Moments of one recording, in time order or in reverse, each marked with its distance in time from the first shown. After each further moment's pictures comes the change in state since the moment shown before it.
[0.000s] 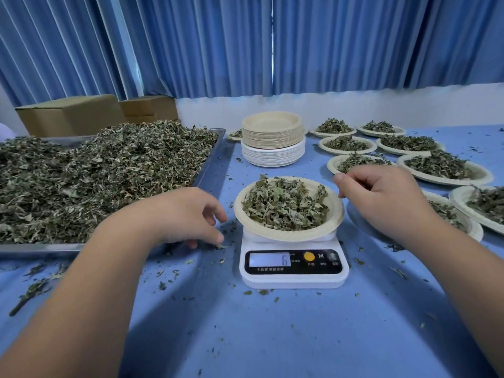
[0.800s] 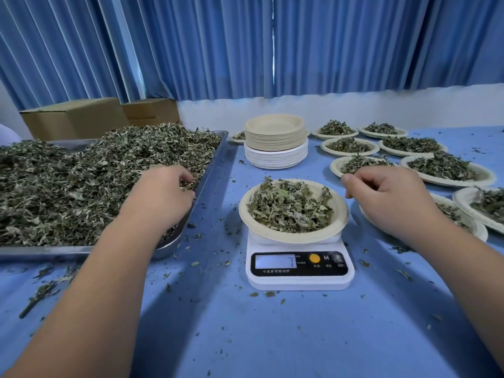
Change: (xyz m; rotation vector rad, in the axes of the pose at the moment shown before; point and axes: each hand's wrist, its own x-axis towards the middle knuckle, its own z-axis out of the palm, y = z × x) left_hand 0.013 -0.026 -0.007 0.031 0.643 -0.136; right_hand 0.001 0.002 0.001 -0.007 0.026 0.054
